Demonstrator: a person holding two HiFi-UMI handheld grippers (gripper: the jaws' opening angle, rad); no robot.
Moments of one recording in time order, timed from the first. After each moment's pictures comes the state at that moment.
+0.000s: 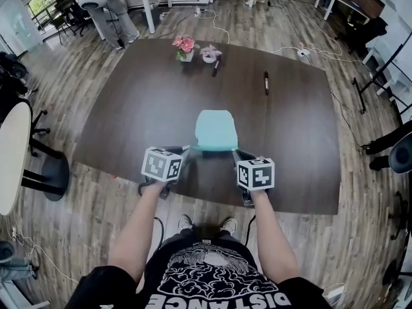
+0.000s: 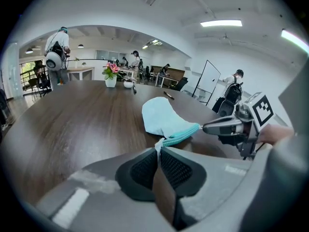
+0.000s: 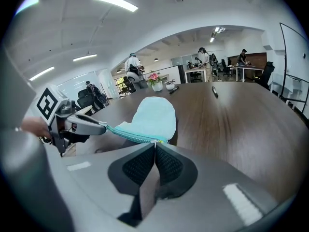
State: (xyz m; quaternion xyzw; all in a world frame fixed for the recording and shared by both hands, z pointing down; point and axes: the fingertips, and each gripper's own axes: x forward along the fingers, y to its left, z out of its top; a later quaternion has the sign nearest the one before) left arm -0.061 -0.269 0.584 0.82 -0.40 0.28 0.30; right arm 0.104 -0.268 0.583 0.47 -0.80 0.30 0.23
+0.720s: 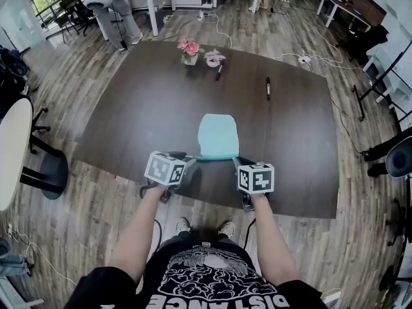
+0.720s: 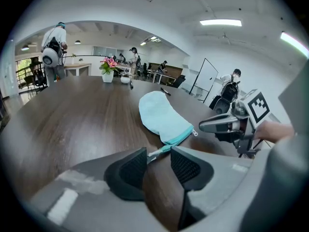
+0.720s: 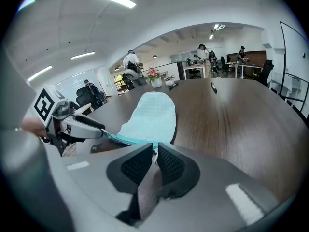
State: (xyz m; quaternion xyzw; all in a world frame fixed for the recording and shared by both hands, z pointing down) left arm -0.057 -0.253 0.584 0.83 -0.38 0.28 0.30; right arm 0.103 -0.258 0.591 0.48 -0.79 0.31 0.25
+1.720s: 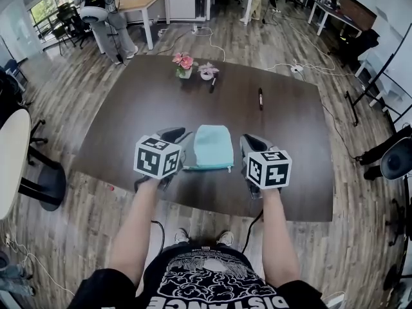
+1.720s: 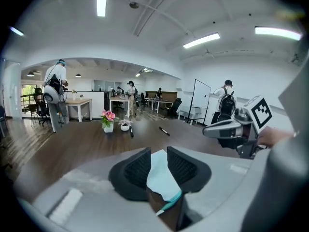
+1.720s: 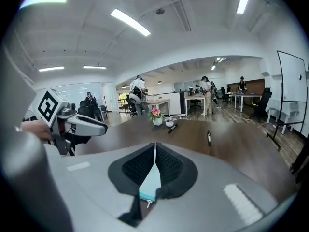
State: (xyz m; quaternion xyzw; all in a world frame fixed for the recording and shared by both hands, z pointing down) left arm -0.049 -0.313 0.438 0.87 -0.43 0.18 0.17; right arm 0.117 -0.306 0.436 0.51 -0.83 0.18 0.16
